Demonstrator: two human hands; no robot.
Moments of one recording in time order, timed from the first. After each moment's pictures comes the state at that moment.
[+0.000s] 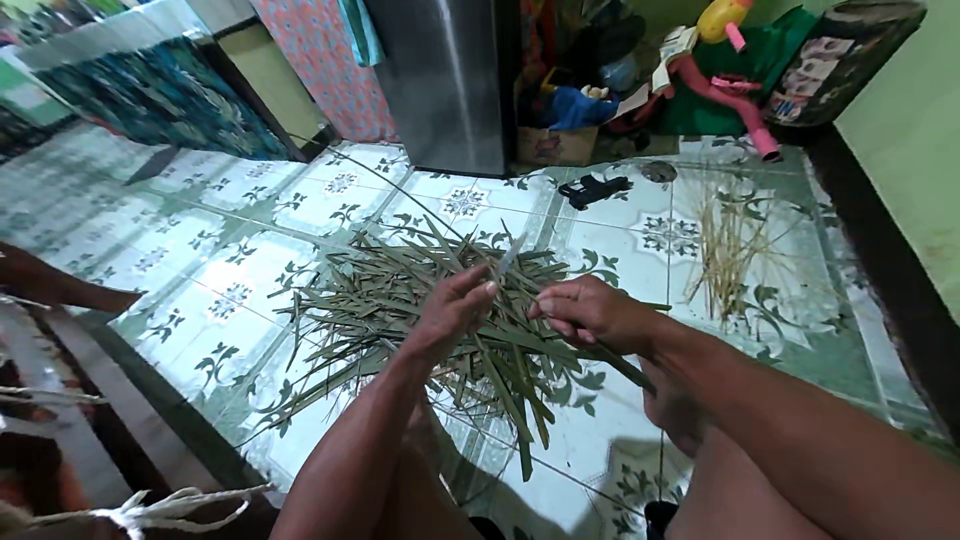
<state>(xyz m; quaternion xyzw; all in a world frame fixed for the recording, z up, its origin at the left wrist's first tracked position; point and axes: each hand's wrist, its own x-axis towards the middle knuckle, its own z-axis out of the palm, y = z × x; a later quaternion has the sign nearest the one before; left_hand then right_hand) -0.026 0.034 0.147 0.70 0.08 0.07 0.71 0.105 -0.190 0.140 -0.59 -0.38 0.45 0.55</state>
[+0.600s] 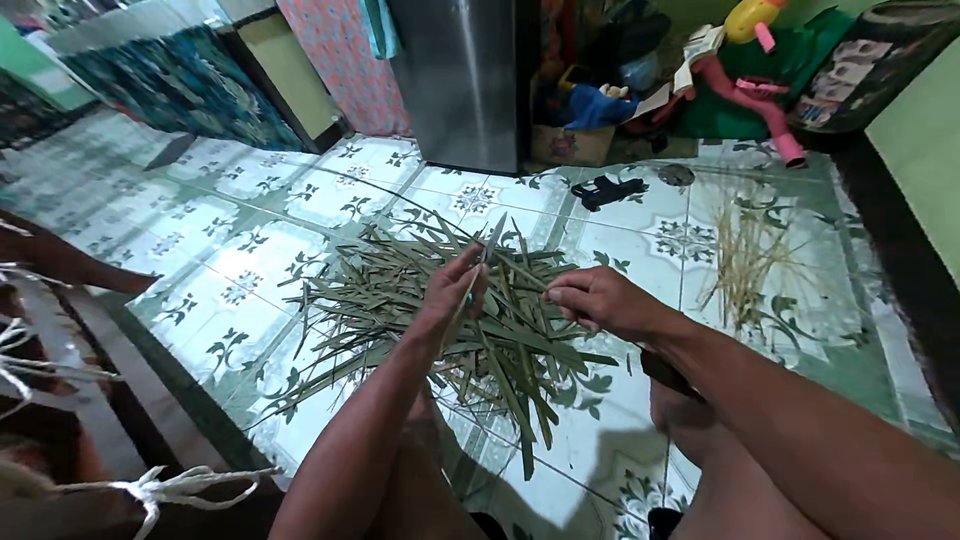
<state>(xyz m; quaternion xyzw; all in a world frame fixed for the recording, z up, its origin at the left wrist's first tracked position) -0.024 0.047 0.136 0.66 0.10 0.12 0.73 0.116 -0.180 0.133 -0.68 -0.41 0.35 0.51</state>
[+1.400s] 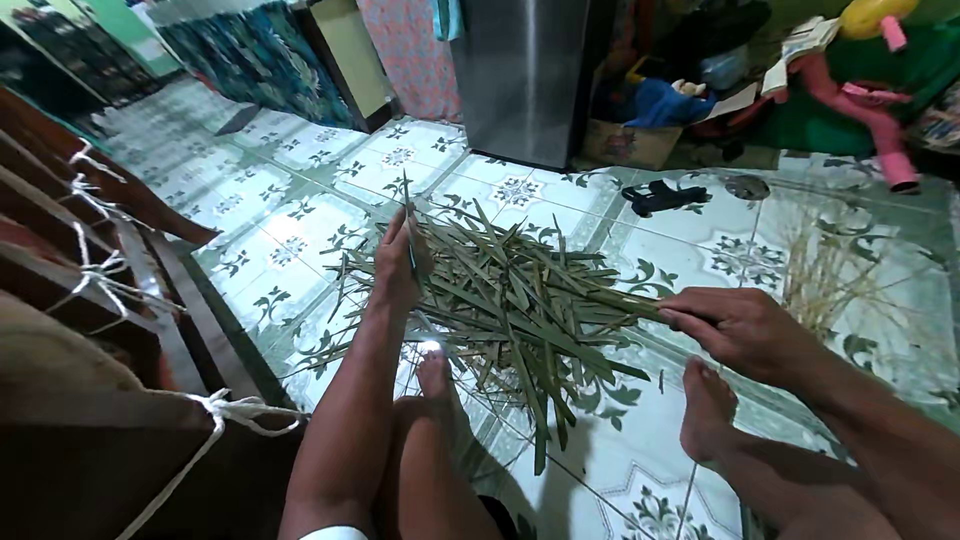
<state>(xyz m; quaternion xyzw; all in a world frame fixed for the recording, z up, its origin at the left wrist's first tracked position) -0.072 0.137 0.149 0.58 0.17 0.35 0.71 0.142 -0.245 0.106 -0.71 -0.60 -0.04 0.37</state>
